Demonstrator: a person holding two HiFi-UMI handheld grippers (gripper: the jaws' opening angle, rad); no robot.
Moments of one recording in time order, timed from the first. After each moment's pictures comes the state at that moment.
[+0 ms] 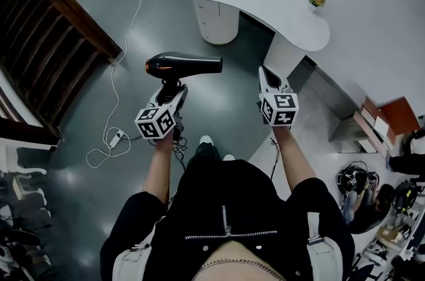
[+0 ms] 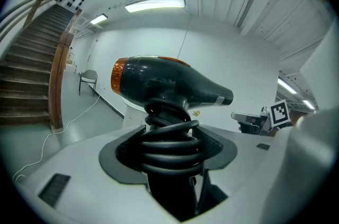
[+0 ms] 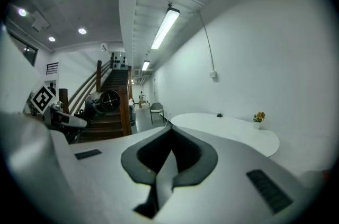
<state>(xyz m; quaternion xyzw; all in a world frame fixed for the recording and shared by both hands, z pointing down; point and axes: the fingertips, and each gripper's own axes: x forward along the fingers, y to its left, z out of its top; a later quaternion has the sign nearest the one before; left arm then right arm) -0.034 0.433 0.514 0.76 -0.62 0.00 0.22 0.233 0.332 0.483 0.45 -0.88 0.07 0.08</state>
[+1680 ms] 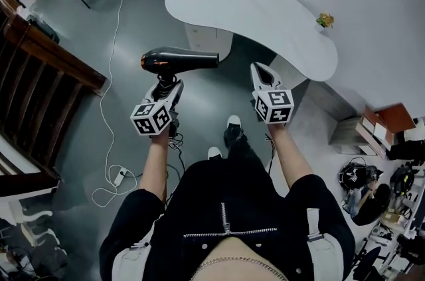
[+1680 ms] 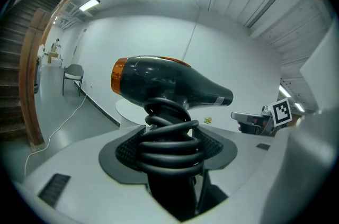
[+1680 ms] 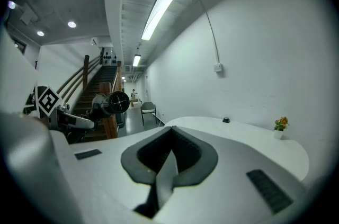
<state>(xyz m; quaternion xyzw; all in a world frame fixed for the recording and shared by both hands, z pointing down) -0.172 0.150 0.523 0.79 -0.56 0.01 0.23 0.088 0.090 0.488 0.49 -0.87 0.08 0.09</state>
